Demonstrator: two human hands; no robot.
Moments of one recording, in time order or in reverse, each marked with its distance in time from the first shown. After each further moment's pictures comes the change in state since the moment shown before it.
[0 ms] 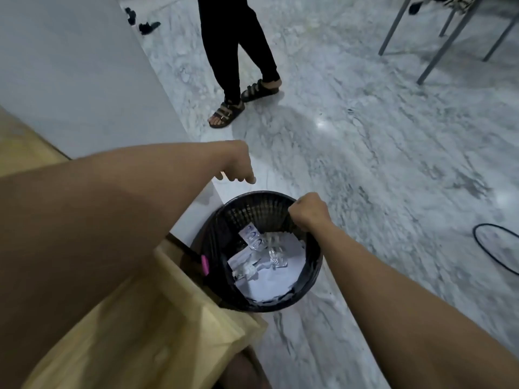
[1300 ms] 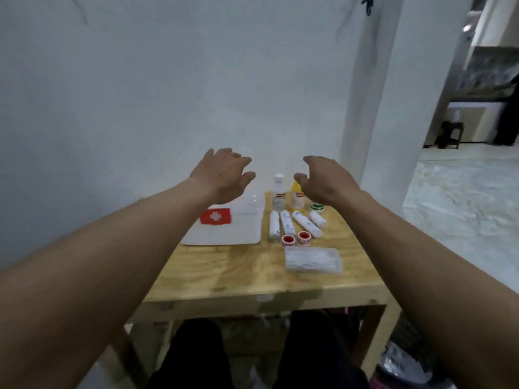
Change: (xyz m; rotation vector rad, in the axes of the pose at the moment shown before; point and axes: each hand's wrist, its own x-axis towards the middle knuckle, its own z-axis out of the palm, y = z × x) left_hand -0.572 -0.244 0.102 0.247 1.011 -0.540; right_hand -0.478 -0.240 0.007 -0.542 0.103 -1.378
